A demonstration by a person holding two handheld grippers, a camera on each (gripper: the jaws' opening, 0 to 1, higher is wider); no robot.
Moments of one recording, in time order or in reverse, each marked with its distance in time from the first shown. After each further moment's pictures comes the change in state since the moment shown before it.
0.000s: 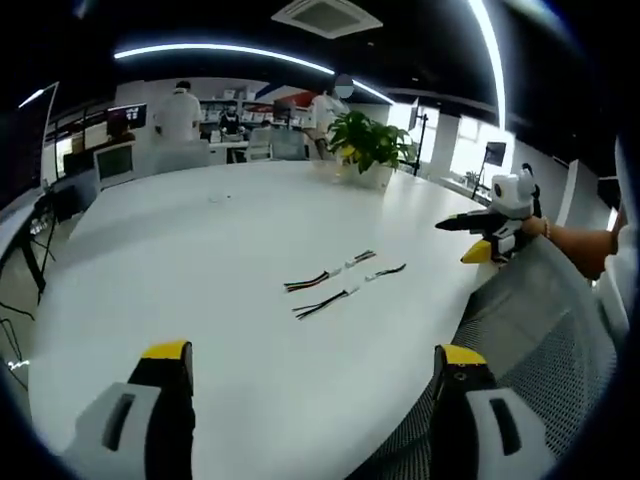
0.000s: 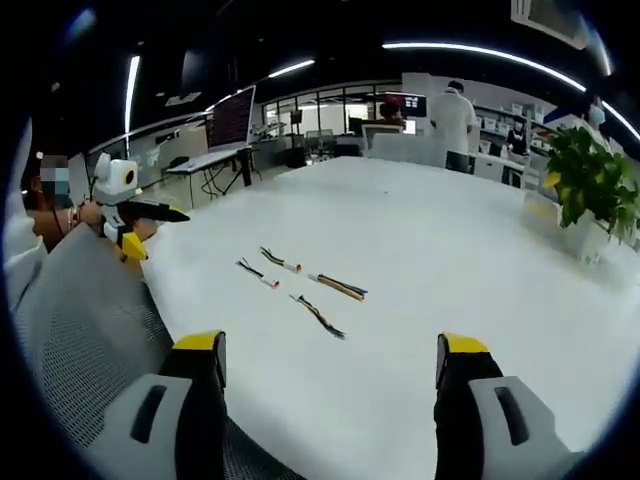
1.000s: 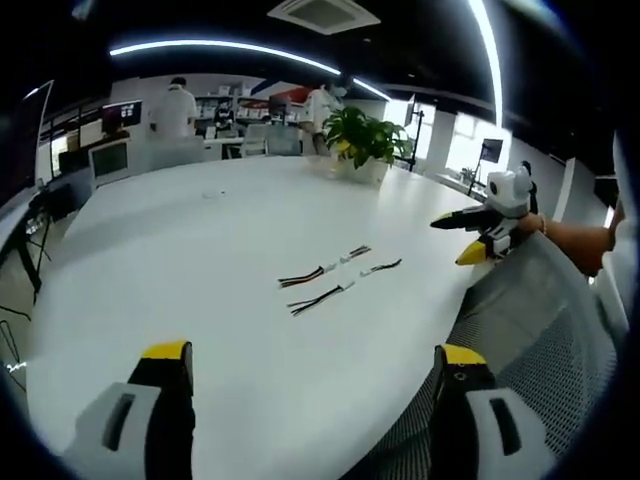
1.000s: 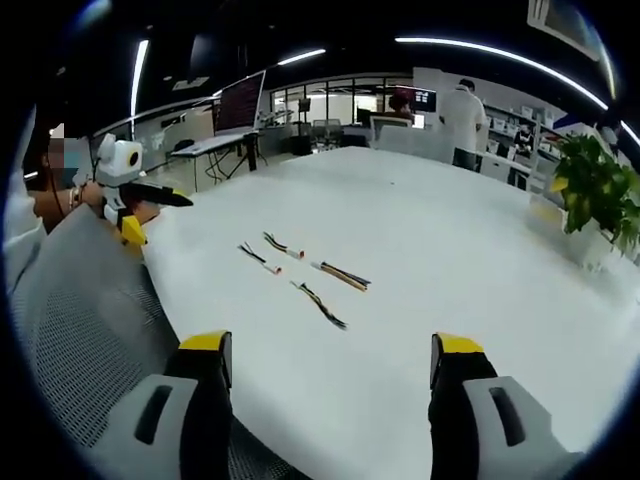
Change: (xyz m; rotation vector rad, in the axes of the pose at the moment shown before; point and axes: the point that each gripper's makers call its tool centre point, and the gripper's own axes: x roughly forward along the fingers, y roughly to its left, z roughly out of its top) left arm 0.002 -0.001 -0.003 0.003 0.020 -0.022; right arm 0.003 0.003 -0.009 -0.047 0.053 0.011
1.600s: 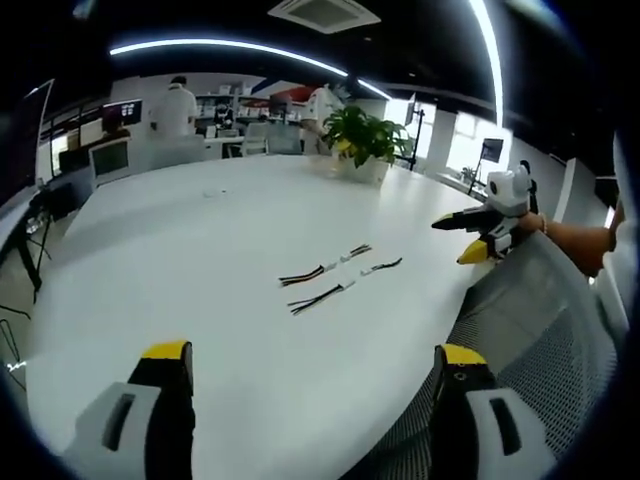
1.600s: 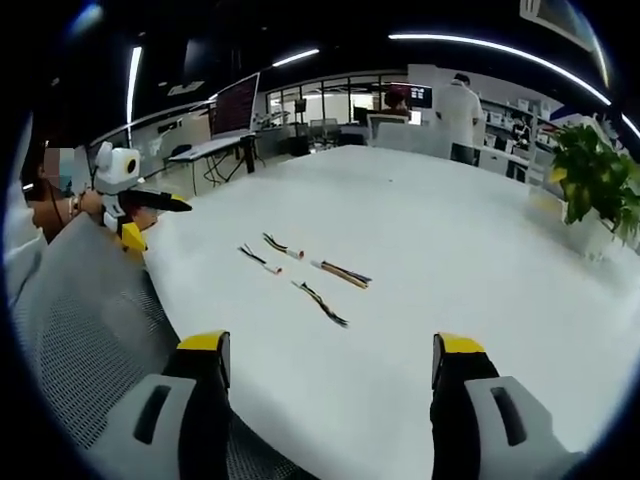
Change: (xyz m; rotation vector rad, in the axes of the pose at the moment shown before) left arm 0.001 0.002 -0.002 -0.003 0.003 0.002; right arm 0.000 0.000 -0.003 0.042 0.014 0.007
